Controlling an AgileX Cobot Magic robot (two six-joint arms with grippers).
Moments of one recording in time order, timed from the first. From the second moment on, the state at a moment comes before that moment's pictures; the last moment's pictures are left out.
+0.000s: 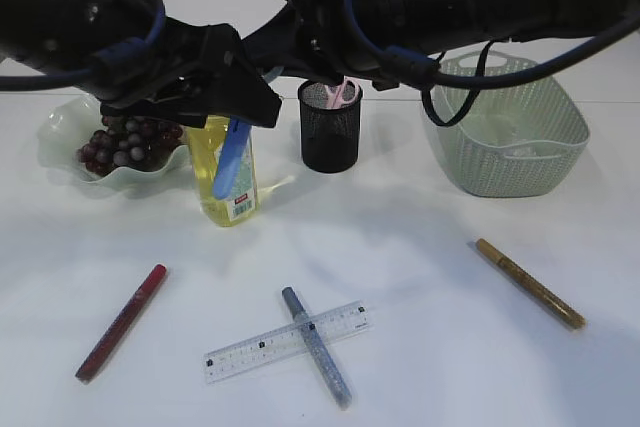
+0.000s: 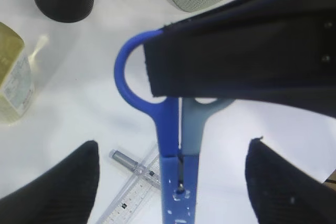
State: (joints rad) left arm -0.53 1.49 -1.18 -0.52 0.67 0.18; right arm 0.45 1.69 -1.28 1.35 0.61 -0.70
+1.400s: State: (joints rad) left arm -0.37 1.46 -1.06 -0.31 0.88 0.09; right arm 0.20 2.13 -1.79 1.45 0.49 -1.30
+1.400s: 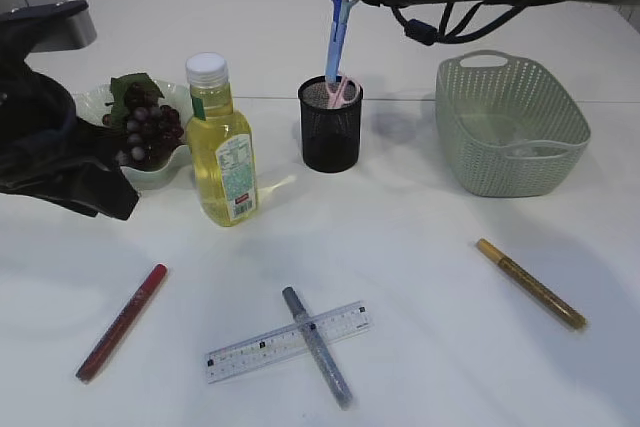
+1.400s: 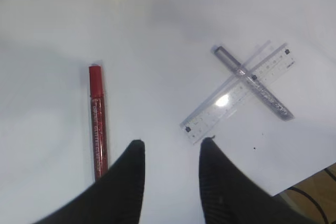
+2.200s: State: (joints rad) left arm -0.37 1.46 -1.06 -0.30 0.89 0.09; right arm 0.20 2.30 -1.84 1.66 0.54 -1.60
